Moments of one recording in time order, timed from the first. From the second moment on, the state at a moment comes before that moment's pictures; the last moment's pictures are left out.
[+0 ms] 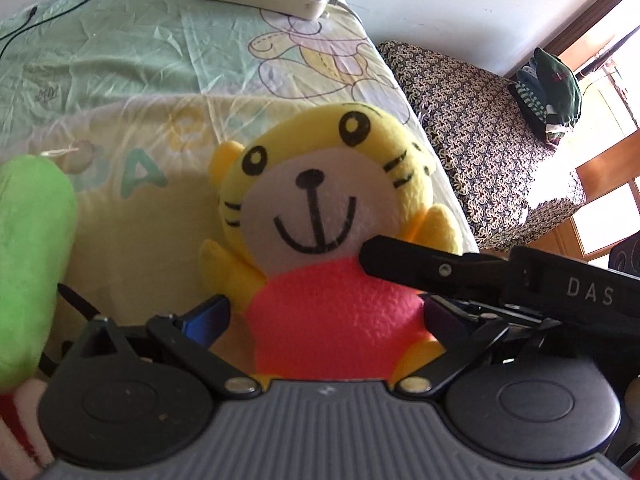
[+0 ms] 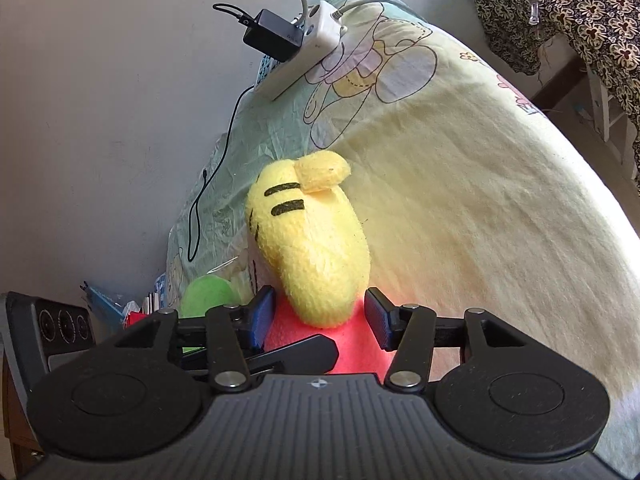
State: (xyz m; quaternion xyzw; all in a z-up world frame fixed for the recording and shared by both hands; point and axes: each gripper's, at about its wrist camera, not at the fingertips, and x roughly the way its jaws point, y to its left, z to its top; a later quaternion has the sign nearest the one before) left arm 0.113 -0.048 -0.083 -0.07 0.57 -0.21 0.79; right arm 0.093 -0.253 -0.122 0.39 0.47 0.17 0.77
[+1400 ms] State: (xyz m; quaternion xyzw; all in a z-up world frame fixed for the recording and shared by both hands) left arm 0.006 -0.051 -0.038 -0.06 0.53 -0.24 0.81; right arm 0.009 -0.247 -0.081 0.38 0.47 0.24 0.76
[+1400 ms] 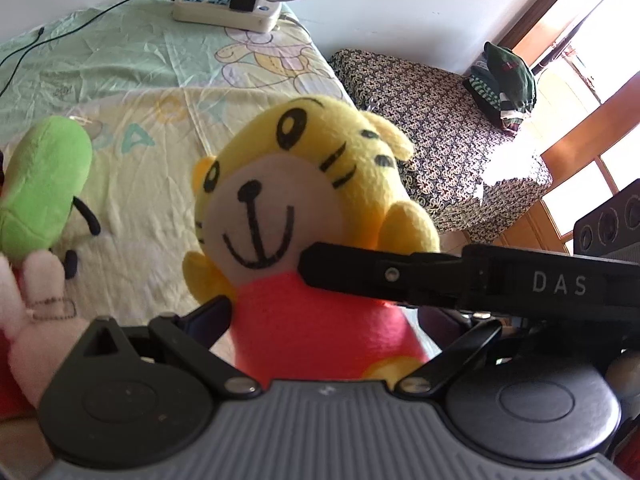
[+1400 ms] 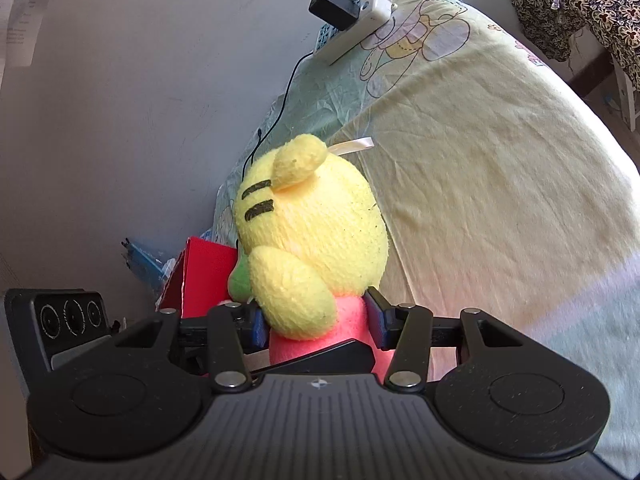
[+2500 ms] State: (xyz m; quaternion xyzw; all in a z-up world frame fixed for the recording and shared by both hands) left arm -0.069 0.107 0.081 -0.06 0.37 -0.21 0.90; right arm -0.027 -0.100 0.031 0.33 0.36 0.37 0.79
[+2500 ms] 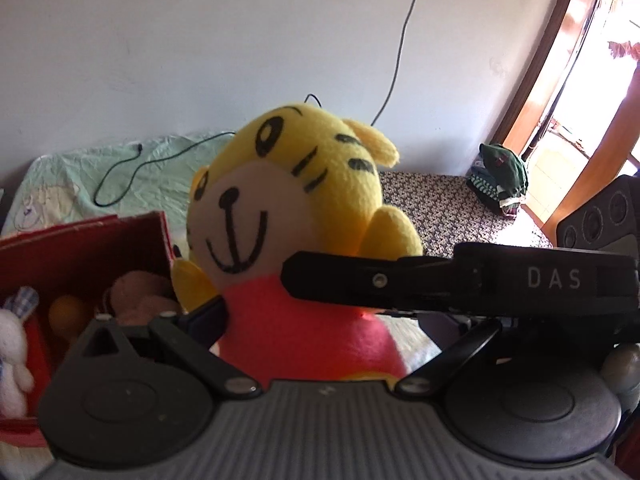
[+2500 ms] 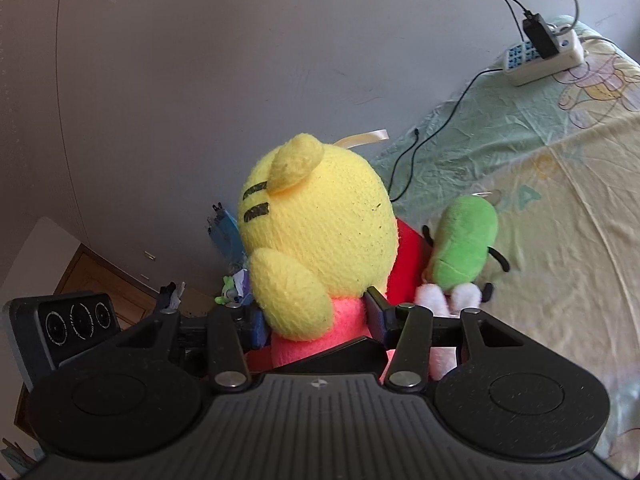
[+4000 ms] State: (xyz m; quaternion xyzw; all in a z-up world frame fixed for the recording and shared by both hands) left arm -0.011 0.310 -0.008 -0.15 0.43 -0.19 0.87; right arm 0.014 0.093 -0.034 0.26 0.47 0.30 0.79
